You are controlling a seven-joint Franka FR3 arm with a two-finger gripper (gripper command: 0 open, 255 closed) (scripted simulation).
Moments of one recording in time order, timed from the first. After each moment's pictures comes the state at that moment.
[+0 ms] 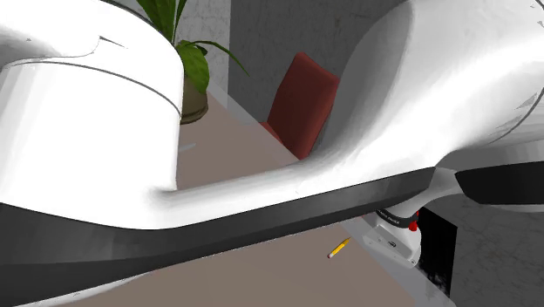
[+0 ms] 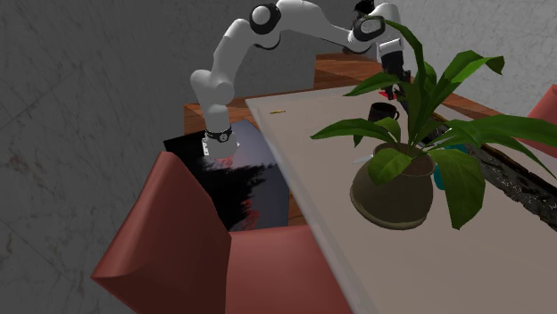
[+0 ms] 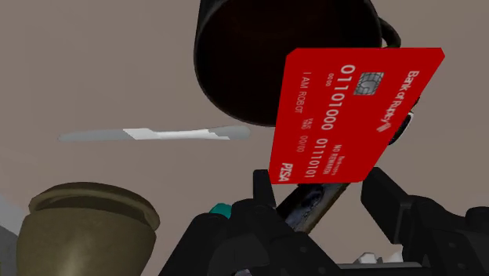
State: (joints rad) arm -1.39 -0.75 2.13 -1.33 0.09 2.04 1.14
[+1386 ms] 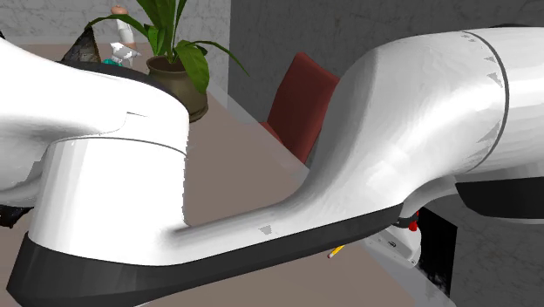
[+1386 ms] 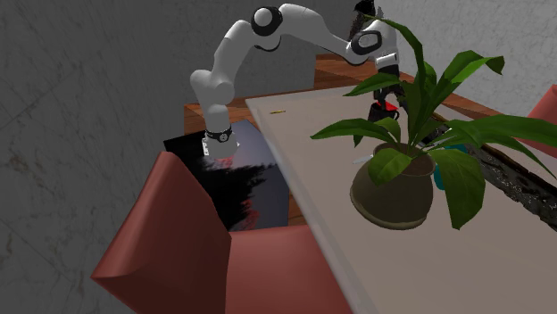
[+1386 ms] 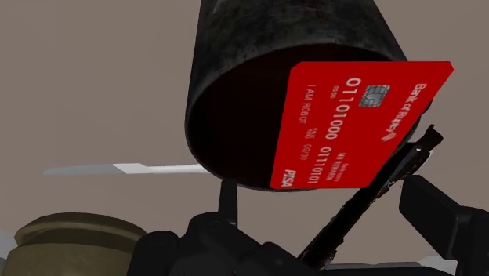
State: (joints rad) arm -1.38 -0.78 2.15 -1.42 0.10 2.14 1.17
